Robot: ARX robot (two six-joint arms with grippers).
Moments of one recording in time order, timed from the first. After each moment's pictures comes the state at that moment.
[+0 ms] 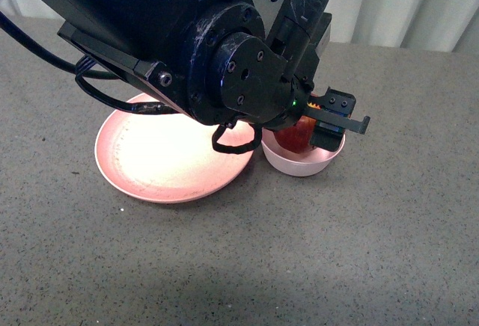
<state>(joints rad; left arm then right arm) -0.61 2.25 1.29 0.29 -0.03 -0.08 0.00 0.00 0.01 0.00 0.00 -0.01</state>
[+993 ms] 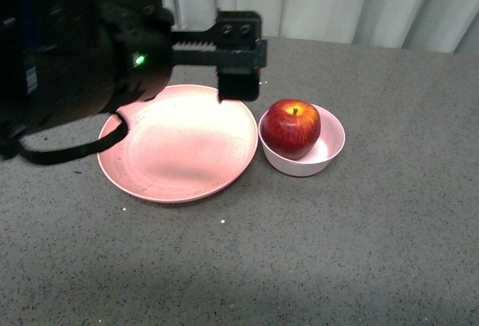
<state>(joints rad) -0.52 1.75 0.70 0.63 -0.25 -0.21 0.00 0.00 0.01 0.00 0.00 -0.01</state>
